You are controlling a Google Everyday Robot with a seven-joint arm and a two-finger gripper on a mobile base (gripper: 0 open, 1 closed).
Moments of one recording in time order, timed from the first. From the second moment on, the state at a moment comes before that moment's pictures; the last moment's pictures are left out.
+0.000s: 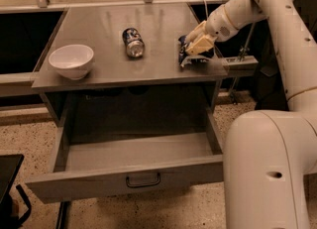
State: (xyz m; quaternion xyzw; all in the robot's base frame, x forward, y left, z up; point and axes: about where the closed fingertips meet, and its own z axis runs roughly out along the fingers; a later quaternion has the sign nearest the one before) arm 0.750 -0.131 0.877 -0.62 0.69 0.17 0.34
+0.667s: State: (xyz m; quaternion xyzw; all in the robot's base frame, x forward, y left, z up) arm 0.735 -0.131 0.892 -0.63 0.68 0.16 0.34
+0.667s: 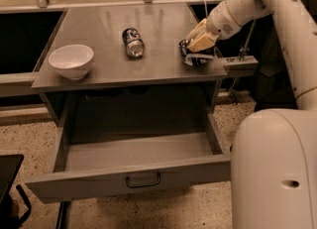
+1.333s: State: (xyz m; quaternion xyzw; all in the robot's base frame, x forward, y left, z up) arm 0.638 -0.157 0.996 -0.66 0.63 0.08 0.40
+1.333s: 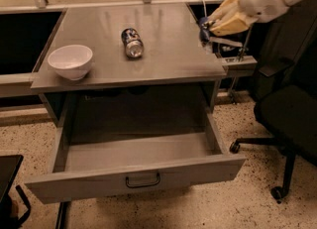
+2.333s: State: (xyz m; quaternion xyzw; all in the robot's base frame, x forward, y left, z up) arm 0.429 -0.086 0.988 -0.67 0.56 0.21 0.43
